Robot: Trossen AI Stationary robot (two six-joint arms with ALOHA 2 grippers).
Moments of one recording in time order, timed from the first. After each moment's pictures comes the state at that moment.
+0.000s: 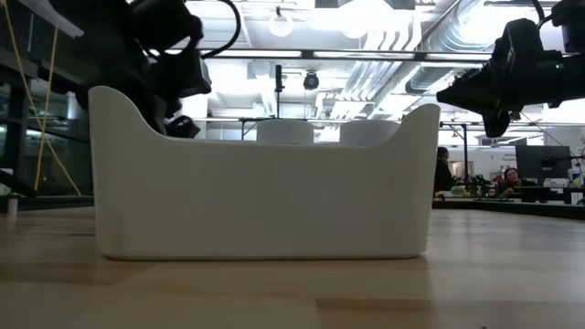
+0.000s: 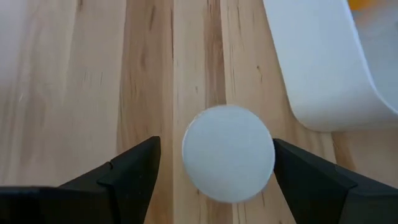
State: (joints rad) left arm -0.05 1.33 0.62 -0.22 0.04 -0.04; right arm -0.03 0.26 0.01 0.24 0.33 0.38
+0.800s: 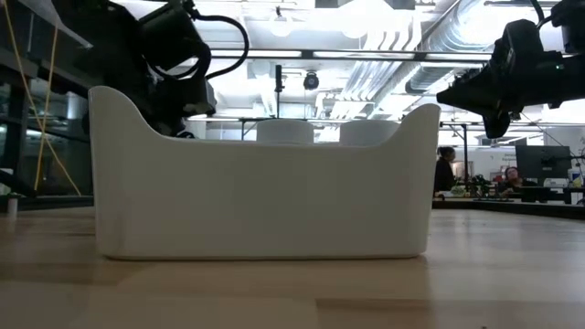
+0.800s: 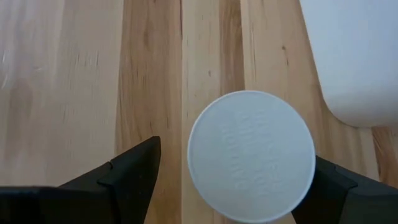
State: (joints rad) left arm -0.05 1.44 0.62 -0.17 0.01 -0.03; right arm -0.03 0.26 0.01 0.23 0.33 0.39
